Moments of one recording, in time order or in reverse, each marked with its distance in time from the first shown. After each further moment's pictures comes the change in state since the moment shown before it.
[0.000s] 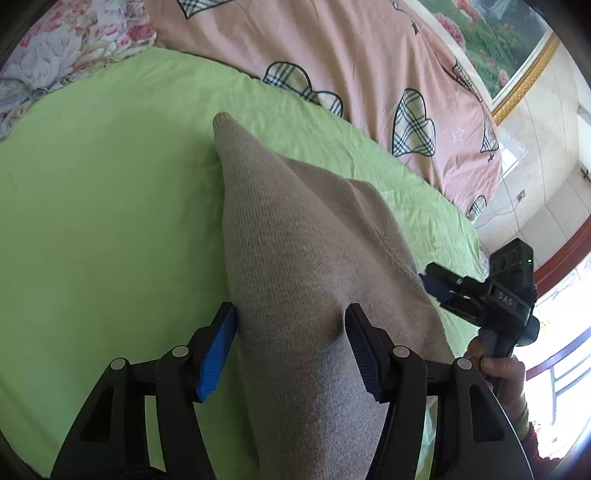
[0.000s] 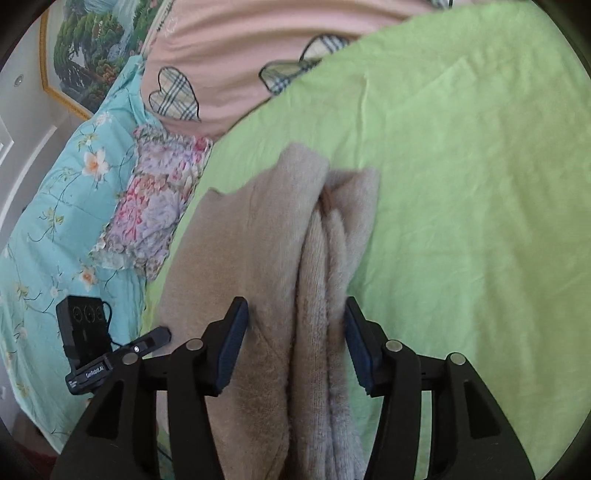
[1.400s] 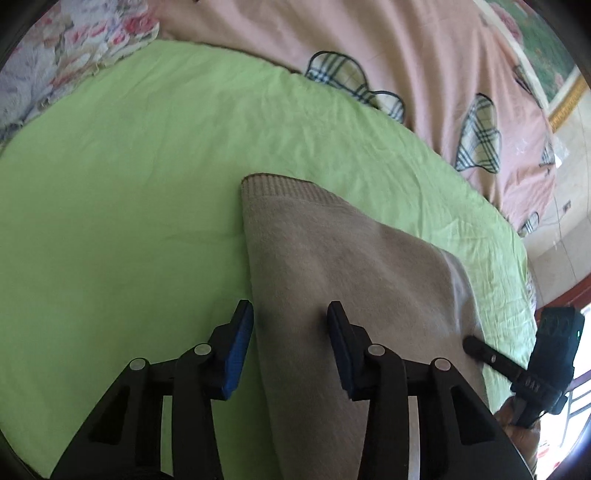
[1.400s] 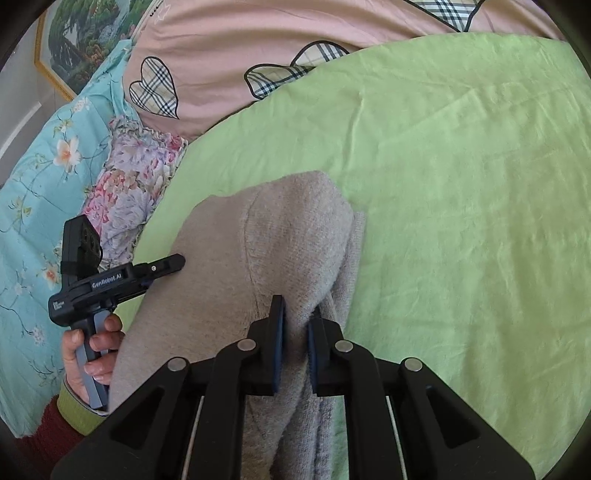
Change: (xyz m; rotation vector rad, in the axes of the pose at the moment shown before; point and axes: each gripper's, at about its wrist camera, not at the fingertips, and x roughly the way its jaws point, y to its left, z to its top) left arm 0.067 0.009 0.091 -0.026 0.074 0.175; right arm 0.038 -0.007 0.027 -0.045 0.030 -0.068
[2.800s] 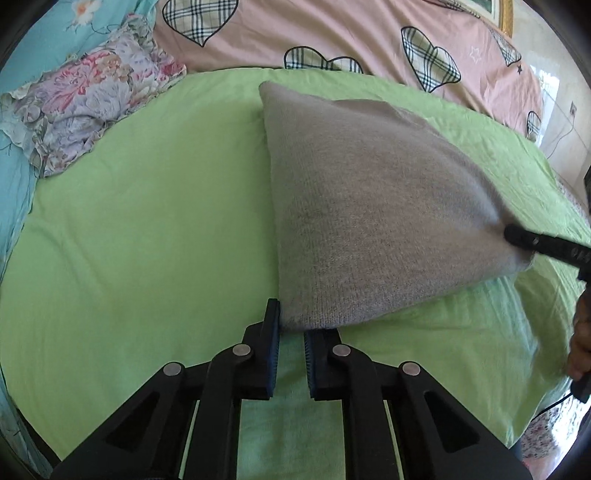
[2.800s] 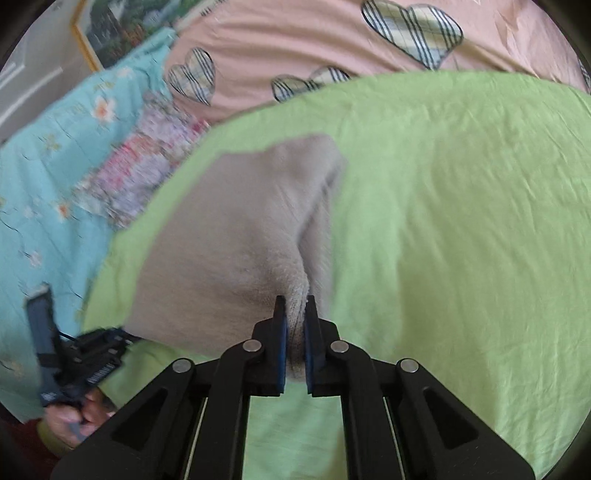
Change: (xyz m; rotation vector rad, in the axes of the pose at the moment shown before) left arm -0.087 -0.048 -0.227 0.222 -0.112 0.281; right arm -0.074 0.015 -0.132 -0.150 -0.038 -0.174
